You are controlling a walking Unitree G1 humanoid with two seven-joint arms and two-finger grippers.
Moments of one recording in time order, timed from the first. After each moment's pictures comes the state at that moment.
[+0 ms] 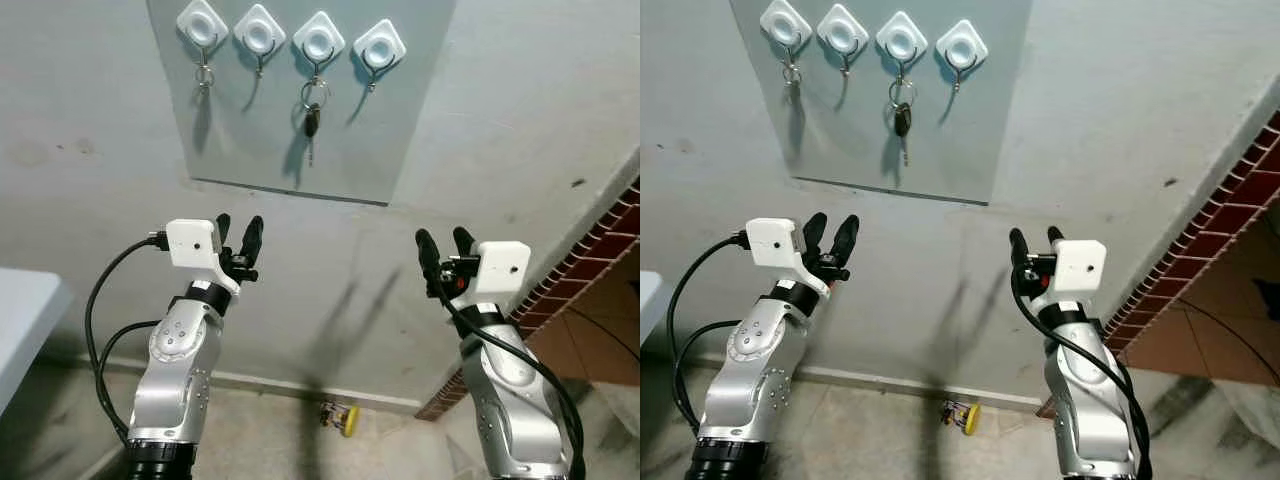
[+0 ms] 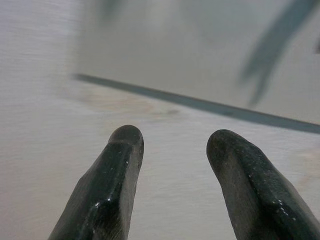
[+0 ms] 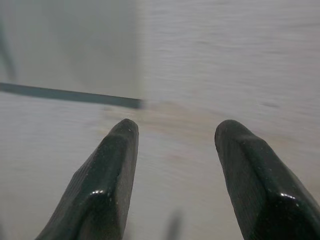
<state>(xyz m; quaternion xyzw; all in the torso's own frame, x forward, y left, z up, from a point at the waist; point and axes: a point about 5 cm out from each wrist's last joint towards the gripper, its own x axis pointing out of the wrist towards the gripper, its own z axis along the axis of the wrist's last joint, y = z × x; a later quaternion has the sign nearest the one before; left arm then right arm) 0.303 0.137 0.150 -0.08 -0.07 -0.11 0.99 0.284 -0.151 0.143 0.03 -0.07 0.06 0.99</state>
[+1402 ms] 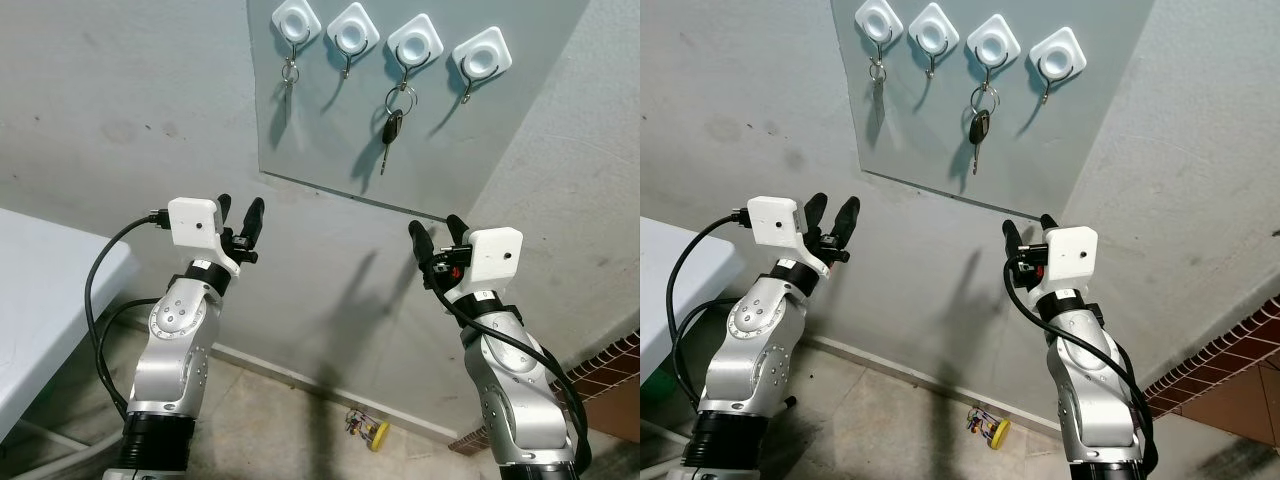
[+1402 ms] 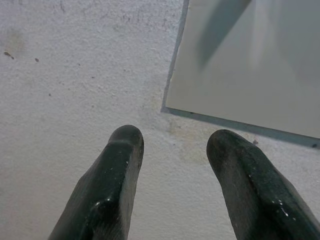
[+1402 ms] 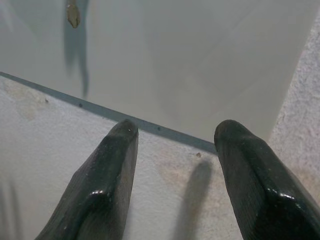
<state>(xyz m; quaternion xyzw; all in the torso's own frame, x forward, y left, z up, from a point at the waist) 0.319 0.140 0.165 -0.06 -0.09 -0.11 0.99 0.291 -0.151 0.157 -0.01 -0.09 0.09 0.99</state>
